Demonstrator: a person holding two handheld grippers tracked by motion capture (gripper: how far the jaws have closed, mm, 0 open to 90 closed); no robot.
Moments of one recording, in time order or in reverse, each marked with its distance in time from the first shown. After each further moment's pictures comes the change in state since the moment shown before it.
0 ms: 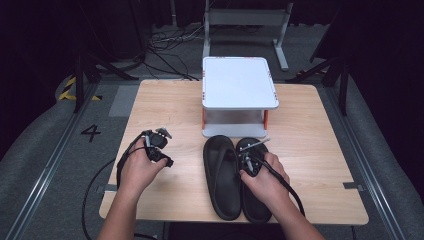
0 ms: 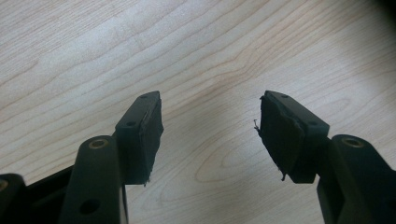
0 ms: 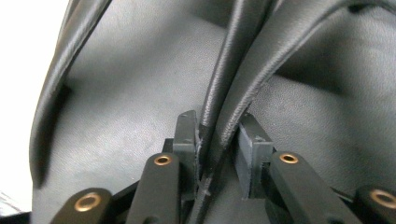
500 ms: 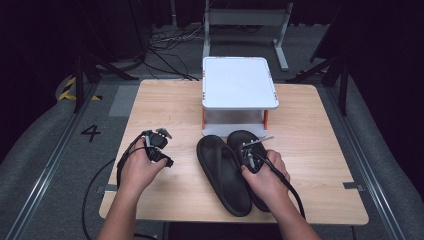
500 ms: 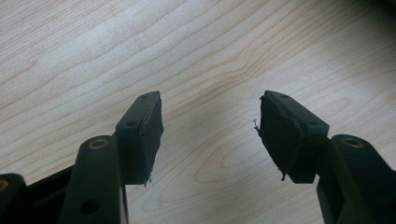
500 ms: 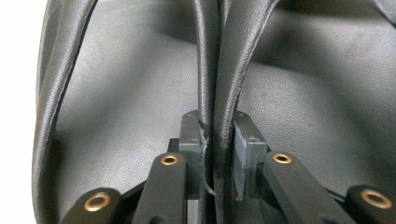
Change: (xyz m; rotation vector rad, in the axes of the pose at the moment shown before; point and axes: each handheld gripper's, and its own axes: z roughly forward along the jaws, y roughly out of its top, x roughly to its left) left arm 0.002 0.000 0.000 -0.008 0.005 0.012; right arm -0.003 0.007 -0.009 -0.087 -0.039 0.025
